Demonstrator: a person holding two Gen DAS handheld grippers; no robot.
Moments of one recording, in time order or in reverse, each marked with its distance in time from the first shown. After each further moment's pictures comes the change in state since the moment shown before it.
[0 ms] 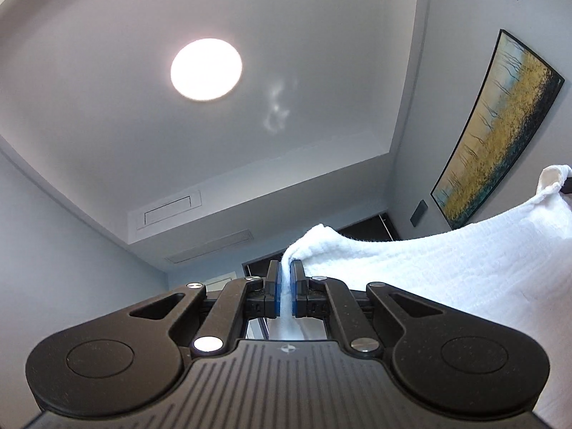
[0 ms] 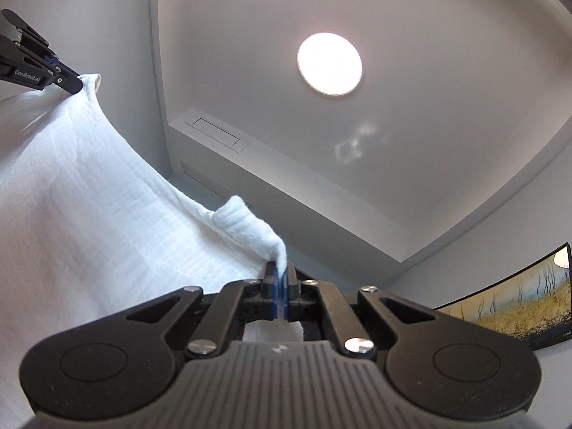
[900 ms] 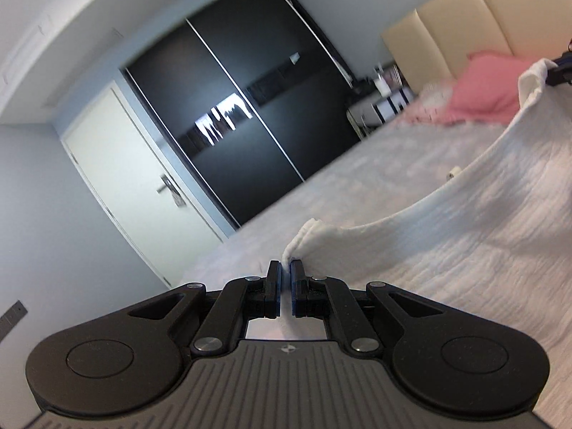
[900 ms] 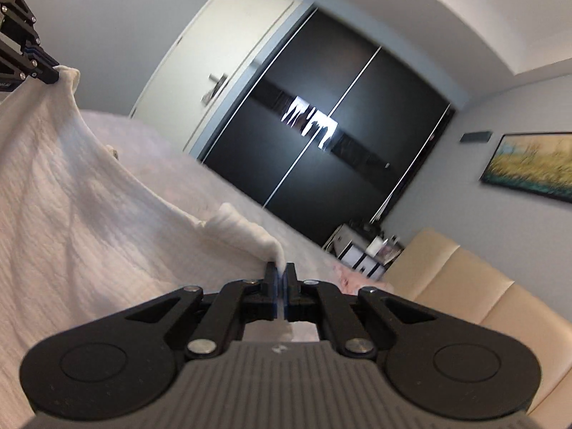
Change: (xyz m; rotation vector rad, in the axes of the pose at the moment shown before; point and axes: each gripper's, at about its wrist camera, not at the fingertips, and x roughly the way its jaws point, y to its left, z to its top) left arm 0.252 -0.195 -0.382 0.257 0.773 -0.326; right arm 0.220 0.215 -0.371 -0.043 0.738 0.294
